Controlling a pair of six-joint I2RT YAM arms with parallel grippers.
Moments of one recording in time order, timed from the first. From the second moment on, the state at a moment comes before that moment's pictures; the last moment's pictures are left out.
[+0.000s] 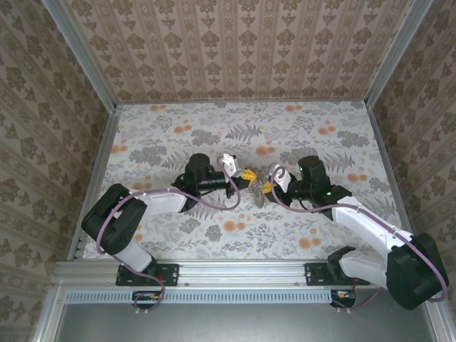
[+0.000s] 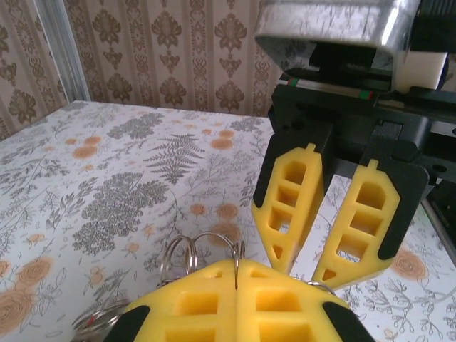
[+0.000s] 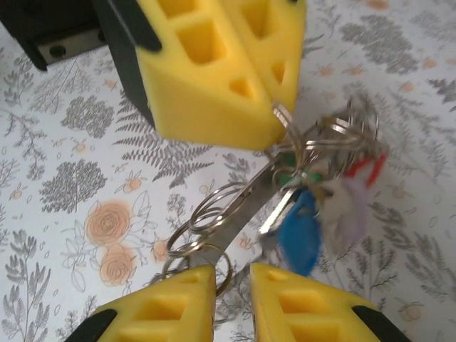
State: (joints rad) left arm -0.73 1.59 0.68 0.75 0.74 0.09; right arm 0.40 1.10 0.61 -0.14 -0.55 -0.41
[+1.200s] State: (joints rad) left arm -0.74 1.59 0.68 0.72 0.77 0.09; right arm 0.40 1.18 0.74 -0.19 -0.61 -0.57
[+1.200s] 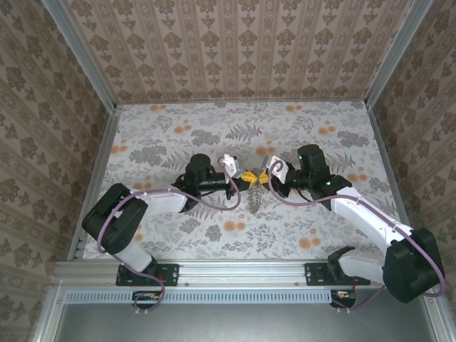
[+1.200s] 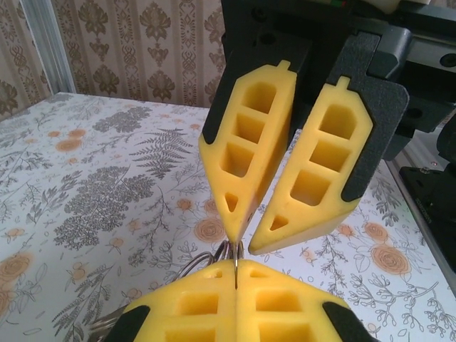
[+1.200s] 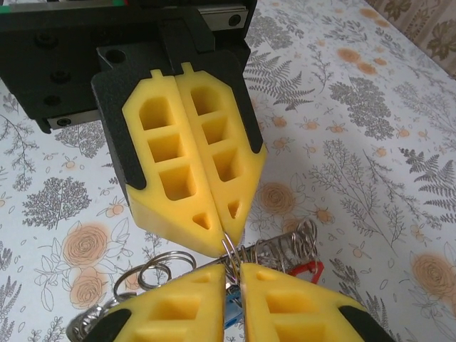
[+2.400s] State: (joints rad) left arm -0.74 1.57 0.69 0.67 0.77 0.11; right arm 0.39 1.22 0.78 -0.24 -0.63 -0.61
